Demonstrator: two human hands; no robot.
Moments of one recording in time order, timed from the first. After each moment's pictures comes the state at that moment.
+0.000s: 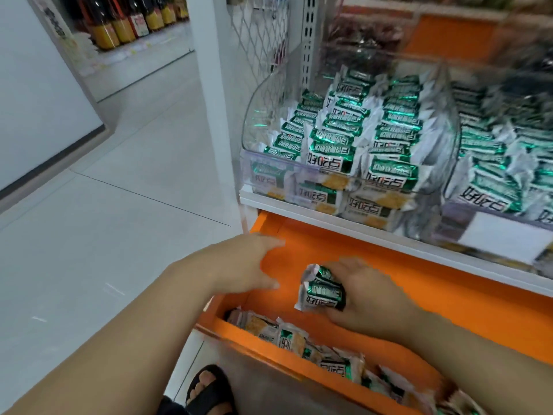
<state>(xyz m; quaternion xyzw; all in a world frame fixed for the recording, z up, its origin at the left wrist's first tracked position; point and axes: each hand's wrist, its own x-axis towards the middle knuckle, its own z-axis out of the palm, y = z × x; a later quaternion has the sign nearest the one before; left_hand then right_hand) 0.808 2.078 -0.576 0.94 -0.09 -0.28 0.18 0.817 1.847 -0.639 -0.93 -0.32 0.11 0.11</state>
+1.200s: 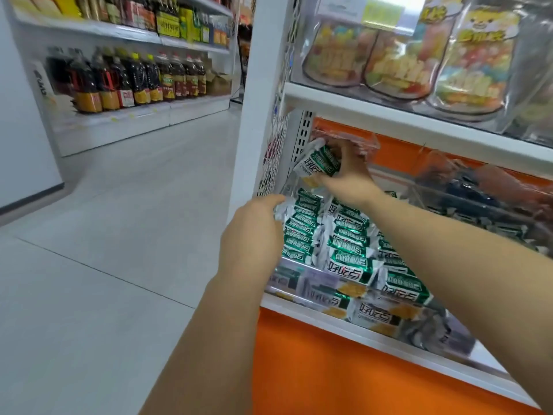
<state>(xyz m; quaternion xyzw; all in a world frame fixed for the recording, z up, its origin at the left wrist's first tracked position) 0.894 2.095 -0.503 0.89 0.02 0.21 0.41 1.024 1.941 -0.458 -0.93 -0.17 -0.13 0.31</state>
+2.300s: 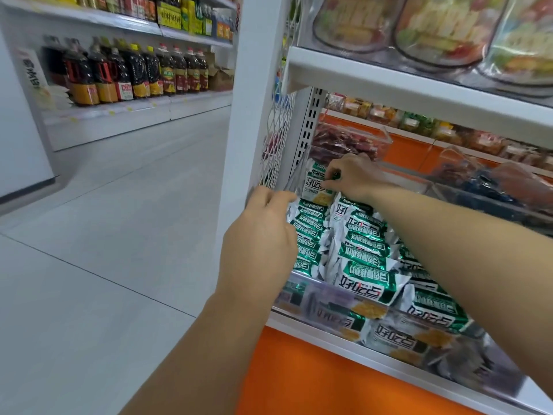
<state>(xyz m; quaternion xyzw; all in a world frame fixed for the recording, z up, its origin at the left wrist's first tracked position) 0.915 2.085 -0.527 0.89 -0.01 0.31 0.34 1.092 1.925 -0.482 -0.98 -0.17 -0.09 0.04</state>
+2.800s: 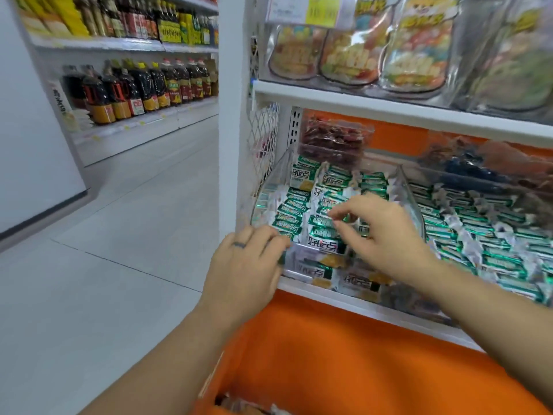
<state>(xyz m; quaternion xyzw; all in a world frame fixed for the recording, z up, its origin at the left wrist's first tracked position) 0.838 2.087 -0.546 0.90 -0.18 0.39 0.06 0.883 1.876 -0.477 -0.91 -0.31 -0.22 0.19</state>
